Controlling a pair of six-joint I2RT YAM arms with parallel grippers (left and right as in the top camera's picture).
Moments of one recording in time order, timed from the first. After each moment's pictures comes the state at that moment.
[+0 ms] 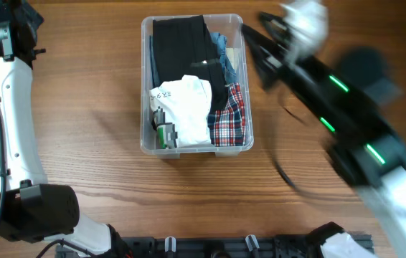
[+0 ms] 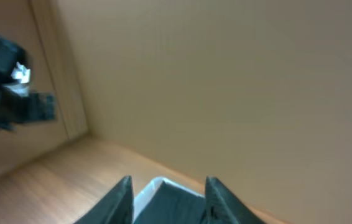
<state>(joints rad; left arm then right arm) 0.21 1.75 1.90 -0.88 -0.53 -0.47 0.44 1.07 1.33 -0.26 -0.15 0.00</state>
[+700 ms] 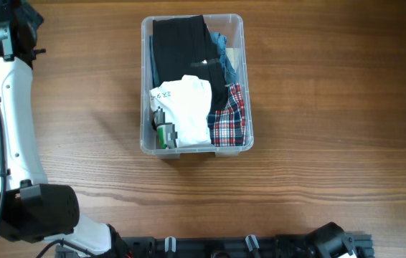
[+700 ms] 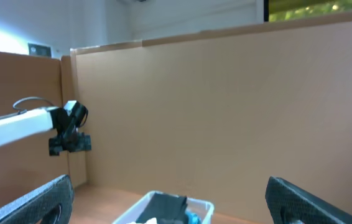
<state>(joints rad) 0.21 1.75 1.90 -0.88 -0.53 -0.47 0.44 0.07 1.34 -0.93 0.00 0.04</state>
